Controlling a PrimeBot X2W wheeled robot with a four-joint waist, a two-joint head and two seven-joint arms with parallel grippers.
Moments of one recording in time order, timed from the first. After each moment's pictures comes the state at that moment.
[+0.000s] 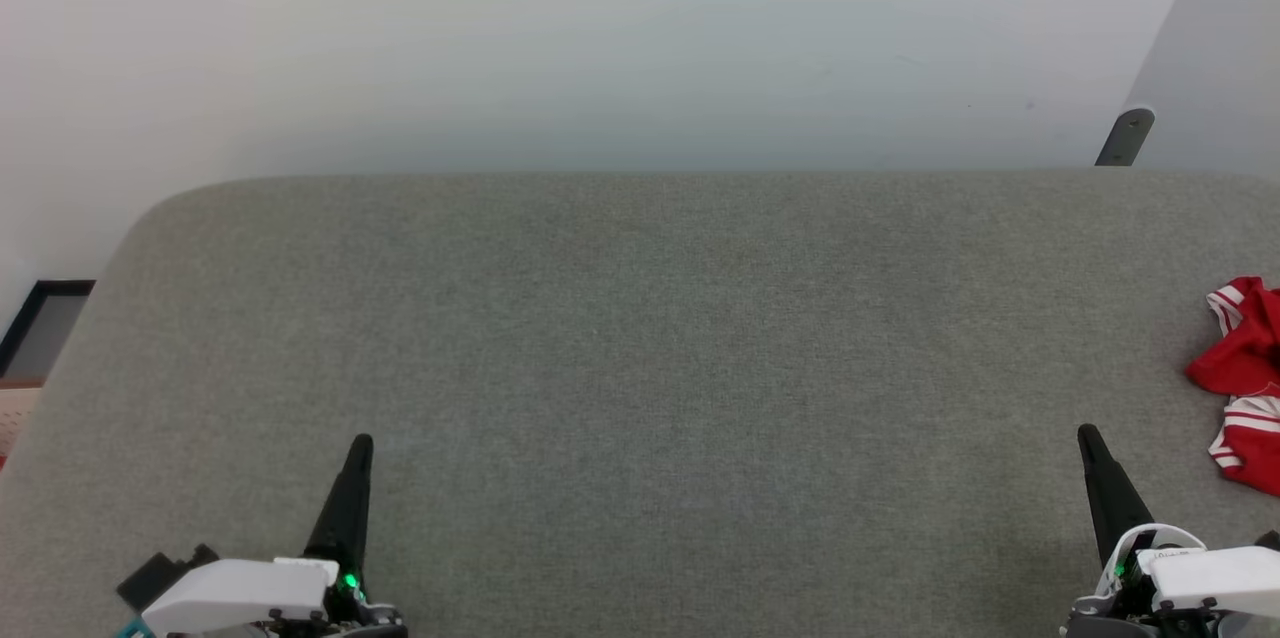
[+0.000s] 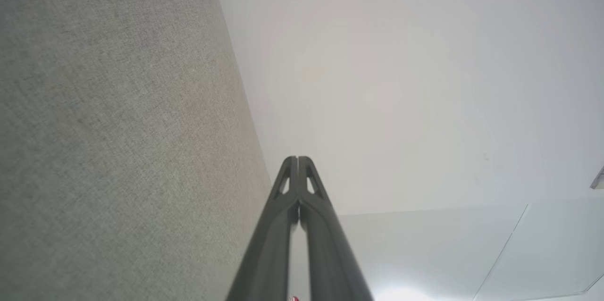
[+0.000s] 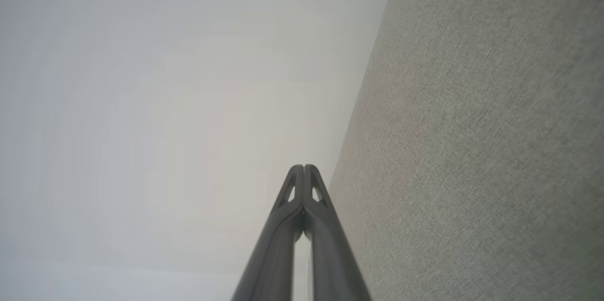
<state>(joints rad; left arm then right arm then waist) -0.08 0.06 0.11 0.25 -1.50 -0.12 0.08 -0.07 -0.05 -0.11 0.24 1.47 0.13 0.08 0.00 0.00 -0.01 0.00</state>
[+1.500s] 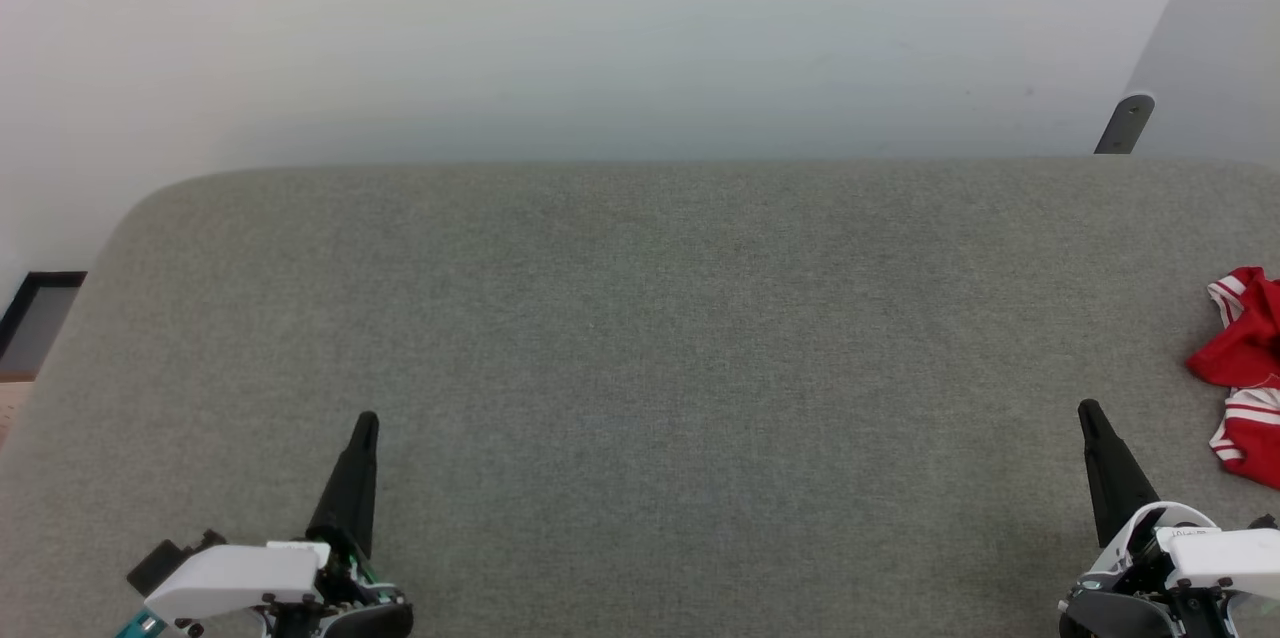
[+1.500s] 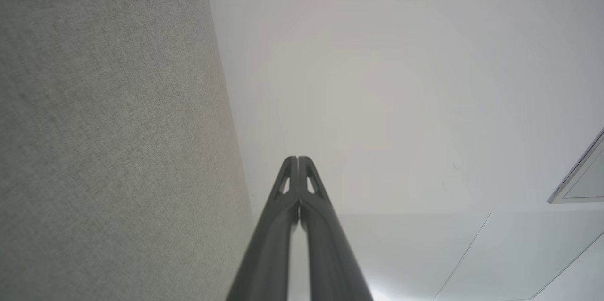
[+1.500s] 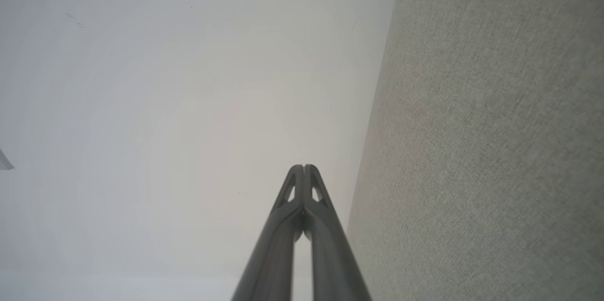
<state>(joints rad) -0.11 0.05 0.11 0.25 -1.61 -0.13 0.12 -0.11 -0.05 -0.11 0.25 1.61 0.13 0.11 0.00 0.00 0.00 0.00</state>
